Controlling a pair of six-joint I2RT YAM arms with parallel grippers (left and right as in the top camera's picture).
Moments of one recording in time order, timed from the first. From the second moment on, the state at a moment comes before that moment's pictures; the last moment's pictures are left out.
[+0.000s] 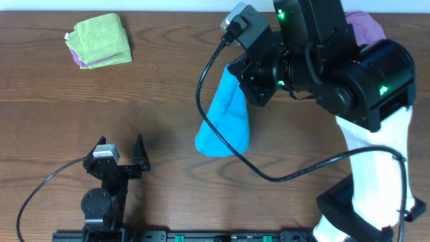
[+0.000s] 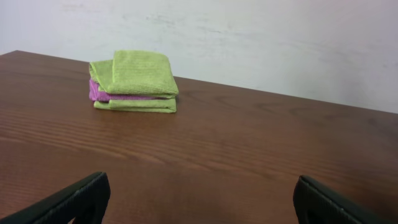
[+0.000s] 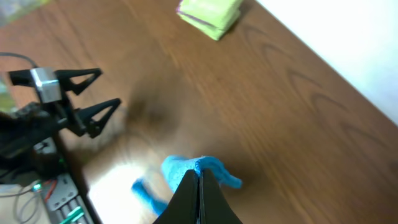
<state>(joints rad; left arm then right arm) -0.01 0.01 0.04 -0.13 0.01 -0.16 0.59 1.87 2.72 -1.66 -0.27 -0.17</state>
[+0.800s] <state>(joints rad) -0.01 0.01 0.04 -0.13 0.01 -0.16 0.64 2.07 2.68 -1.61 -0.78 -0.39</state>
